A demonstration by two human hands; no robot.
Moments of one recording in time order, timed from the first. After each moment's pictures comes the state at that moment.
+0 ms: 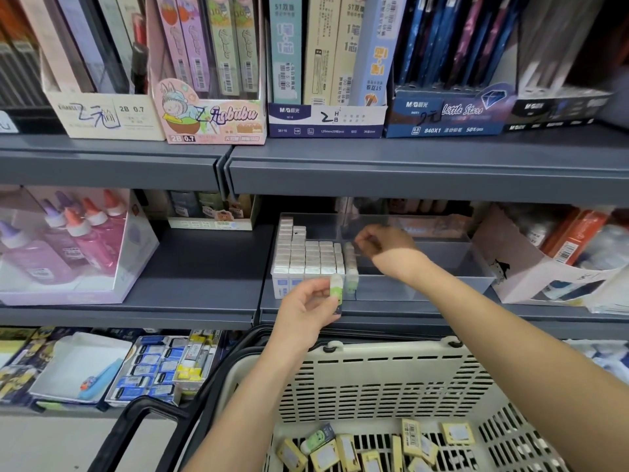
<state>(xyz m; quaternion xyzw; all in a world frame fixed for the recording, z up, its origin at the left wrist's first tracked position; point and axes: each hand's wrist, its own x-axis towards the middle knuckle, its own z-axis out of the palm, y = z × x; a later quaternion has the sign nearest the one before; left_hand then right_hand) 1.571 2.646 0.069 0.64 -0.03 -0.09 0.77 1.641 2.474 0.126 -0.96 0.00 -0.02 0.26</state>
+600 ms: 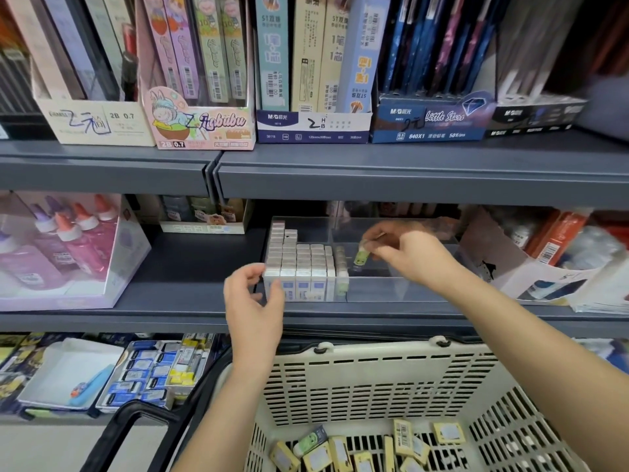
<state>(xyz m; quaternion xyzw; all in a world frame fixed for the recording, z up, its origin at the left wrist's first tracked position) 1.572 2.672 0.079 0.75 0.05 0.21 0.62 1.601 2.450 0.157 -0.94 -0.06 -0.06 0.32</state>
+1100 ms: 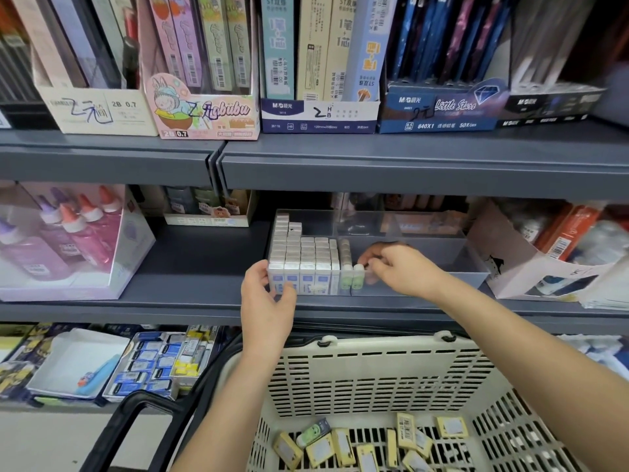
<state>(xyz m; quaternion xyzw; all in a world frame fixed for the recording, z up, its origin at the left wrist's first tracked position) 1.581 2.669 0.064 0.78 0.06 0.10 0.62 1.605 2.455 0.124 -0.96 -0.06 0.05 0.26</state>
